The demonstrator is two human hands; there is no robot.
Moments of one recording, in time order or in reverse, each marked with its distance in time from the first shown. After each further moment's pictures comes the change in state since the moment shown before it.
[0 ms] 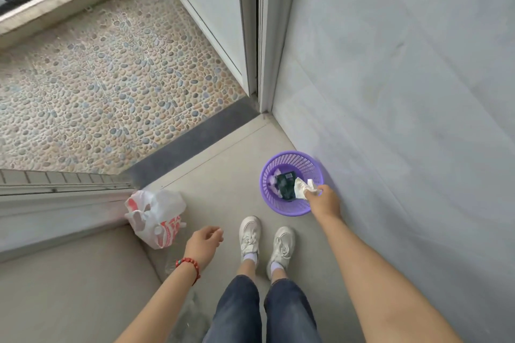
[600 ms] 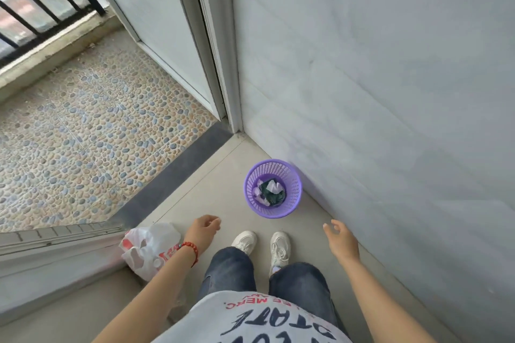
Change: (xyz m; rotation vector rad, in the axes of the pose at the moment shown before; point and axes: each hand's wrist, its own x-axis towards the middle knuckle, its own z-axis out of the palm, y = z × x) left_hand -0.029 0.060 -0.018 0.174 -0.090 0.166; right_hand -0.116 0.086 -0.066 0.107 0.093 0.132
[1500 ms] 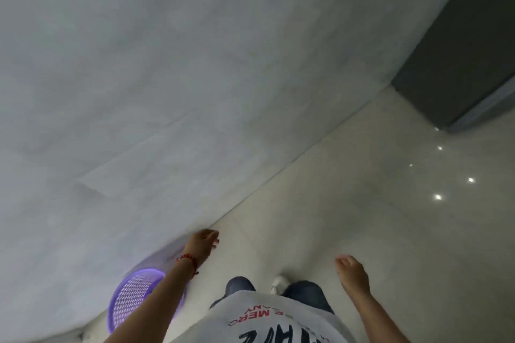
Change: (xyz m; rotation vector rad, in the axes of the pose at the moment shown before) left_hand -0.202 0.051 0.328 0.978 -0.753 0.673; right_hand -0.288 0.368 0.046 1.168 0.652 0.865
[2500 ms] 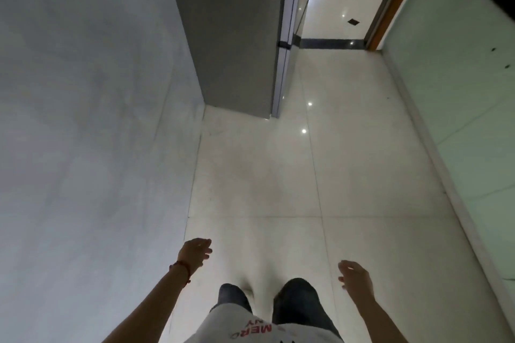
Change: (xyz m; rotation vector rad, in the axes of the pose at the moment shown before) left_hand 0.200 0.464 0.437 0.554 -0.548 0.146; right_hand 0.258 -0.010 -0.308 0.741 0.498 0.547
